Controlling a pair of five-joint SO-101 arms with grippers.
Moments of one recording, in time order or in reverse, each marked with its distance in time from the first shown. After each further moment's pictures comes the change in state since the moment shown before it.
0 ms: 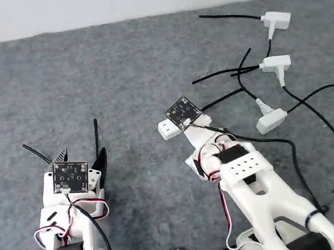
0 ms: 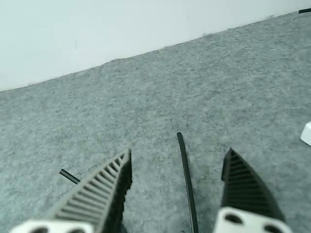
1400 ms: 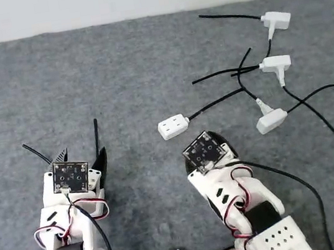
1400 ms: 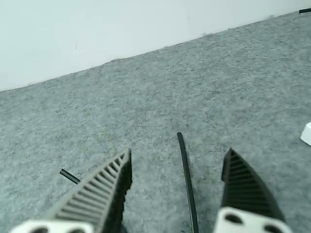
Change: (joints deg) left arm 0.0 0.0 0.0 0.0 0.0; right arm -4.9 -57.5 27.9 0.3 -1.5
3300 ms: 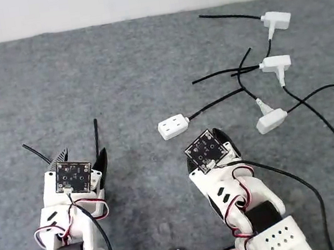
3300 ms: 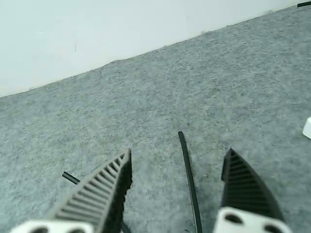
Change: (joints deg) left arm 0.1 0.0 0.0 0.0 -2.1; right arm 0.9 -0.3 0.0 0.0 0.0
